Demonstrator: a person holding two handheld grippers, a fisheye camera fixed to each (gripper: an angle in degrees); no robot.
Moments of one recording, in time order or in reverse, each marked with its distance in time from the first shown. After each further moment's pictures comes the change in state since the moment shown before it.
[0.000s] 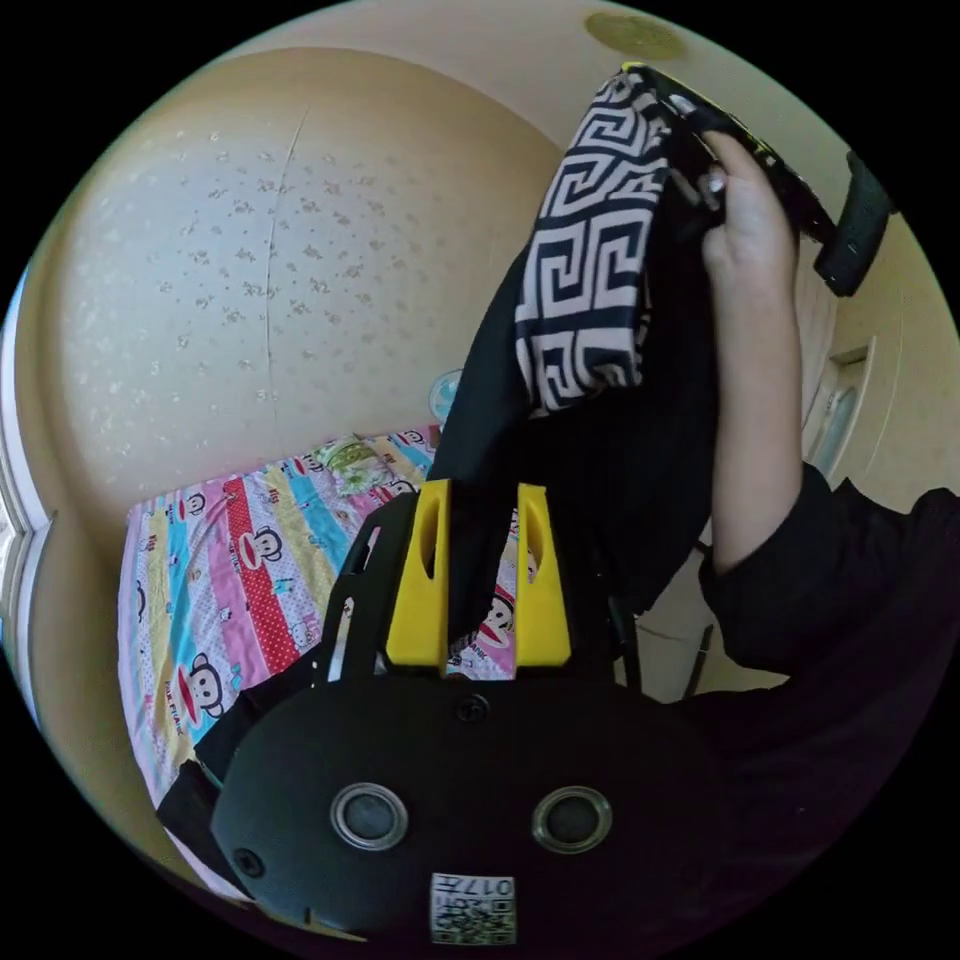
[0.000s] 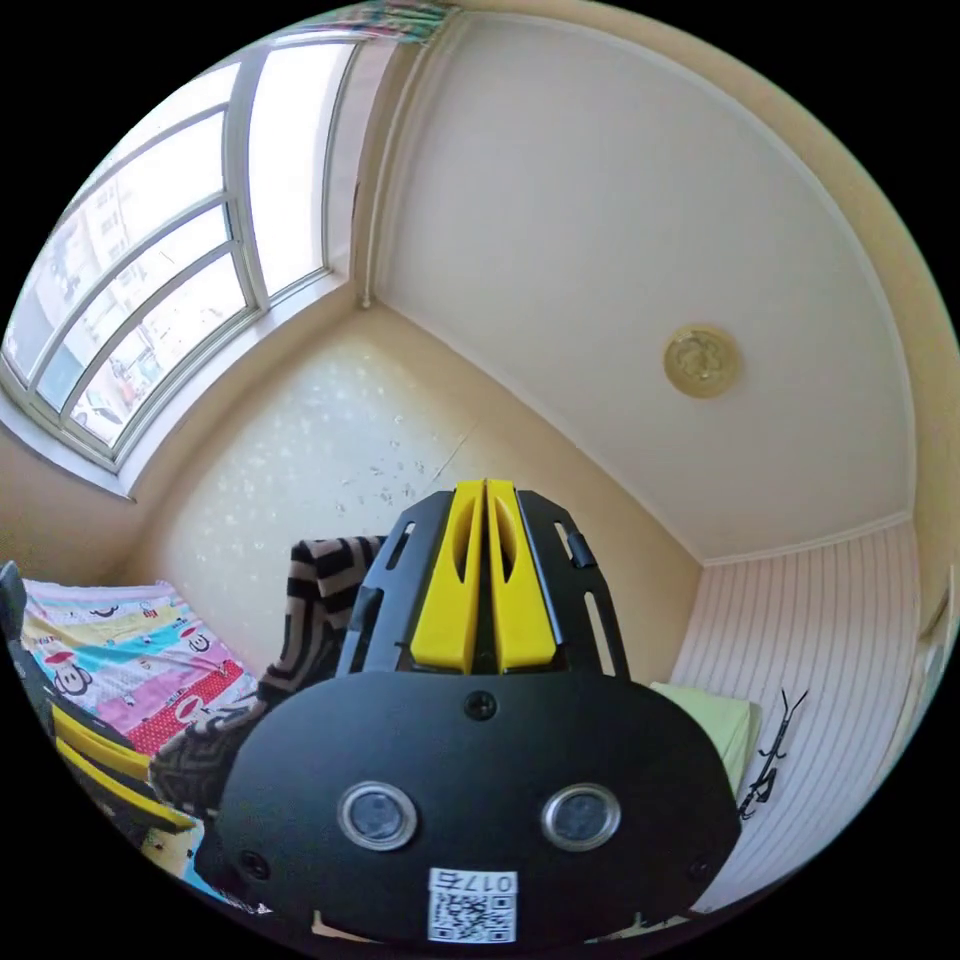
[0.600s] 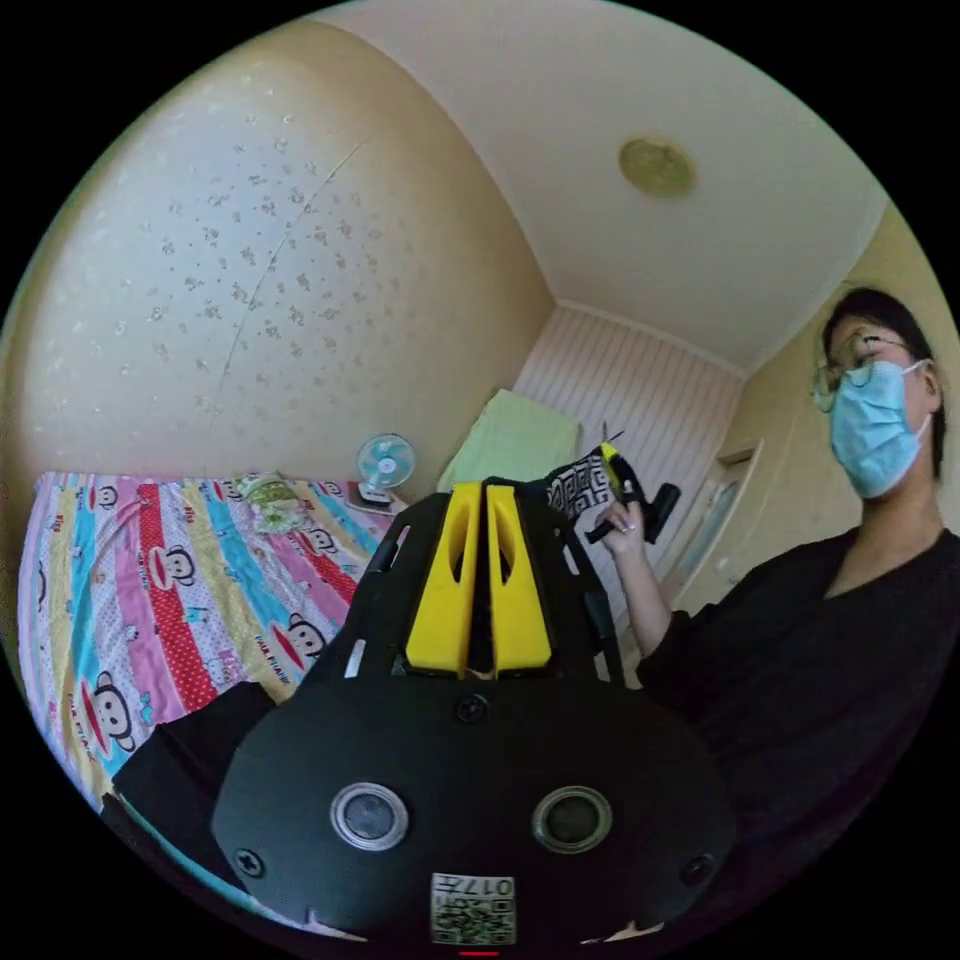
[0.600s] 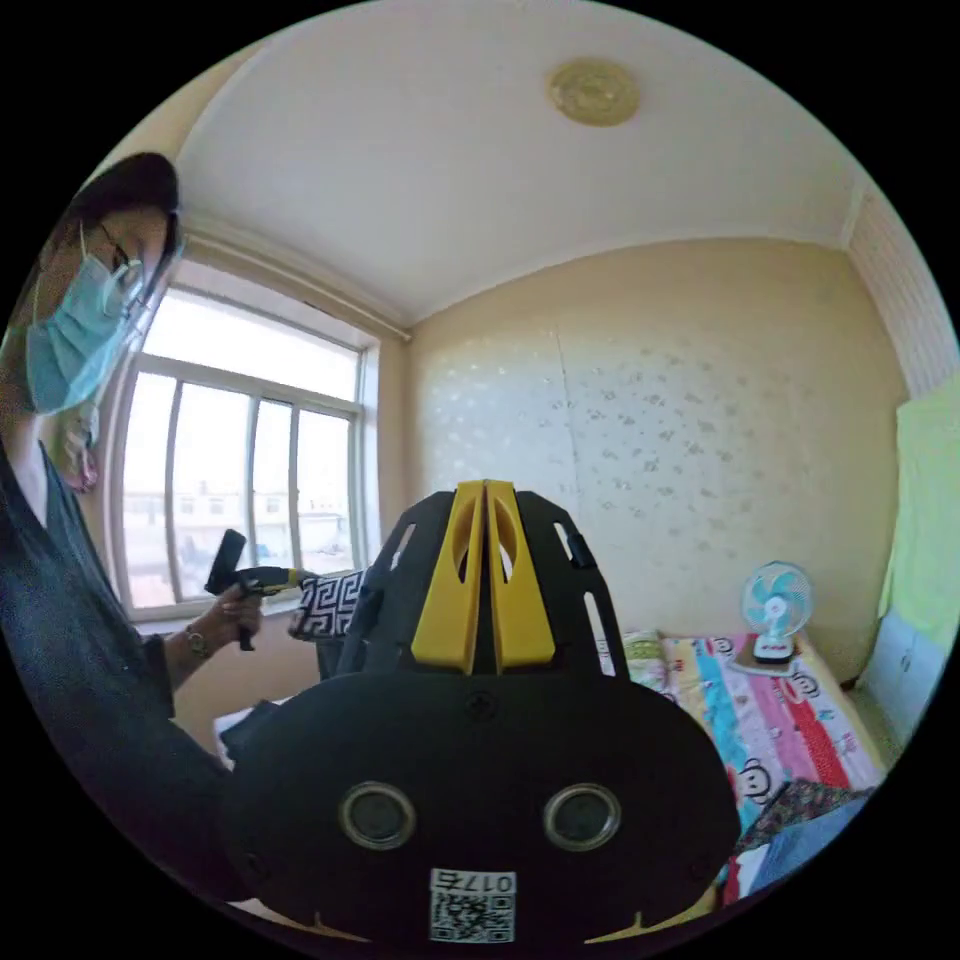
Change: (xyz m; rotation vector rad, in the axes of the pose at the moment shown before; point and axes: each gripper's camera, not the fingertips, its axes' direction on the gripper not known) left arm -0.197 0.008 -0.205 0.262 0.516 -0.121; right arm 0.173 0.295 0.001 -0.113 -0.767 0.801
